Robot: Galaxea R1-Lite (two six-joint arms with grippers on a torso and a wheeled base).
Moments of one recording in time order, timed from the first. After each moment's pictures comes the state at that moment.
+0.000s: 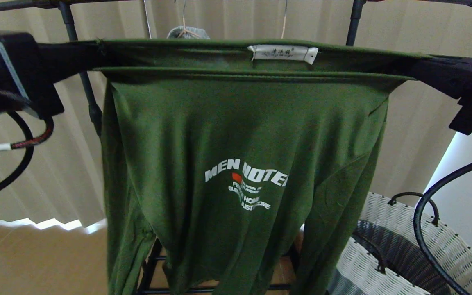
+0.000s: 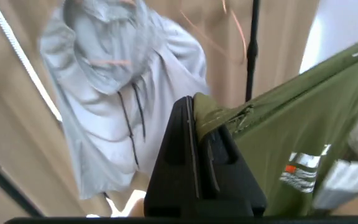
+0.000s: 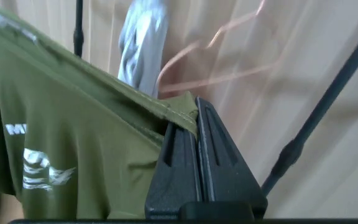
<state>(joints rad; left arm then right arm) -0.58 1.20 -1.13 -0.11 0.10 0.09 0.52 1.25 -0.99 -0.35 0.06 -0.12</state>
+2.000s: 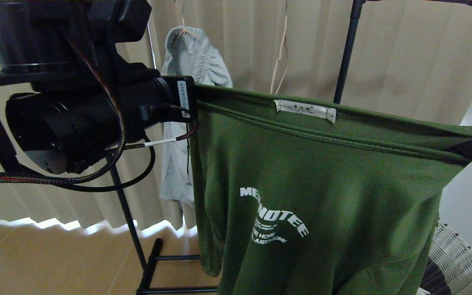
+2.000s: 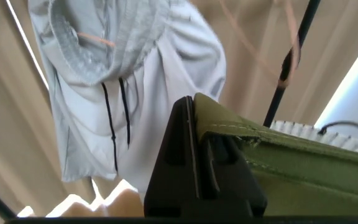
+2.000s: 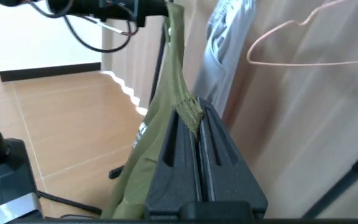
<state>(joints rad) -0.68 1.56 -1.19 -0.32 0.37 -0.03 0.64 0.99 -0.78 -0.24 0.23 -0.09</state>
